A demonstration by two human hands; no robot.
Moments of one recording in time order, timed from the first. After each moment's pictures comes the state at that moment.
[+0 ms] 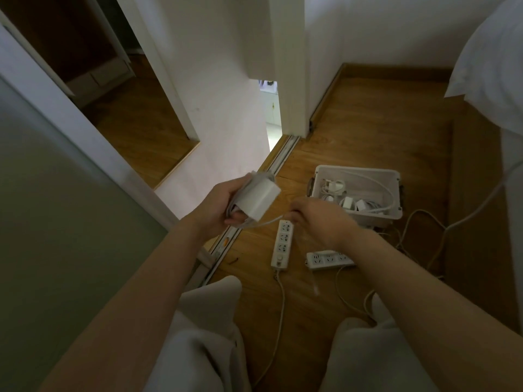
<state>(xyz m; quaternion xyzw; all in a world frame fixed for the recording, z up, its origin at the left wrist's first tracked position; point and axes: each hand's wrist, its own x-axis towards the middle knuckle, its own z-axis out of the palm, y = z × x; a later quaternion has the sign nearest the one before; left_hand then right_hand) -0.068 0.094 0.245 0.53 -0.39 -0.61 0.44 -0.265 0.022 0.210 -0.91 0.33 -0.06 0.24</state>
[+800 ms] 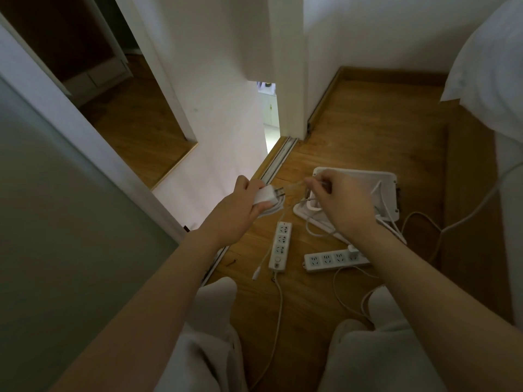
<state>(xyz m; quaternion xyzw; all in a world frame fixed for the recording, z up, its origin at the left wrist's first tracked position) -0.082 0.086 0.220 0.70 -0.67 -0.12 0.18 -0.274 0.013 0.229 -0.80 0.46 -0.30 0.25</state>
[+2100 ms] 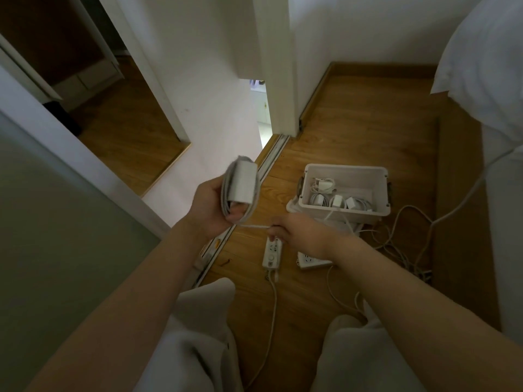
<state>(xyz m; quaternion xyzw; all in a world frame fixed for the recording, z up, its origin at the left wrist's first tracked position) -0.095 0.082 0.245 0.41 -0.24 -0.67 0.56 -0.267 0.032 0.210 -0.88 0.28 0.00 0.39</state>
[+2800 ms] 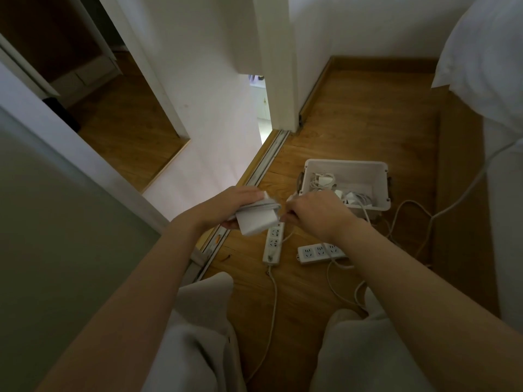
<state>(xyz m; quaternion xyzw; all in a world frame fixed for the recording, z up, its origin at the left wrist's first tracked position) -0.089 0.080 0.239 0.63 -0.56 -0.49 0.21 -0.278 0.012 0.208 -0.96 0.29 -0.01 0.04</state>
